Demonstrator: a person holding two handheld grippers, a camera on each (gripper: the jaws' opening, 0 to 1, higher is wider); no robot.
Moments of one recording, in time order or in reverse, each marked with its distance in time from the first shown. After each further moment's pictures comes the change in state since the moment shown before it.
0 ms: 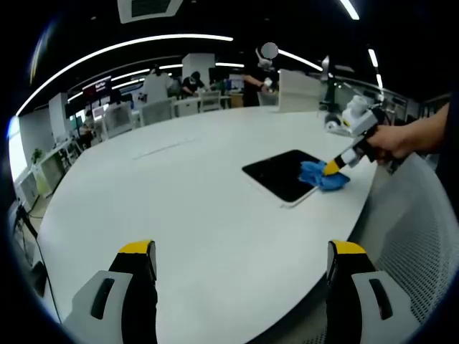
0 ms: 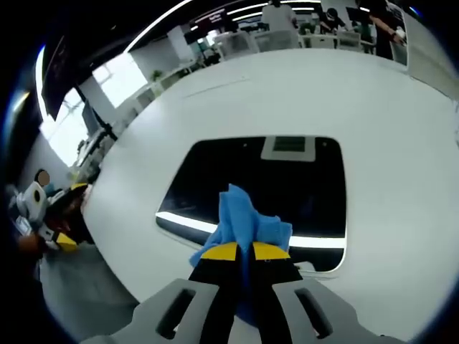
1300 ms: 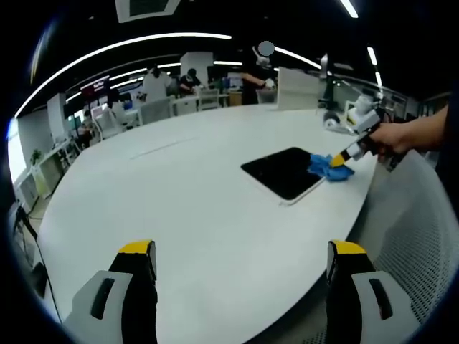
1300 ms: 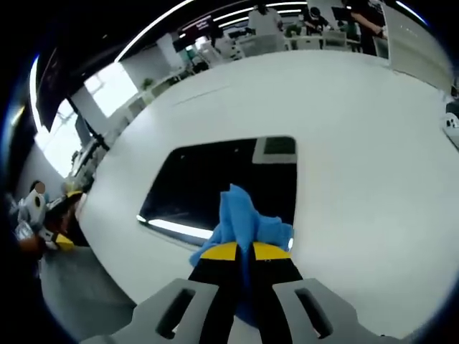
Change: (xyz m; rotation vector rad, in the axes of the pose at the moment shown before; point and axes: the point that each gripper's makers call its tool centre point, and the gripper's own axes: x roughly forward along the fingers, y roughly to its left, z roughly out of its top) left arm 0.001 -0.002 -0.002 0.005 0.011 -0.008; right arm -0.021 -0.043 -0.004 0.031 -0.036 -0.042
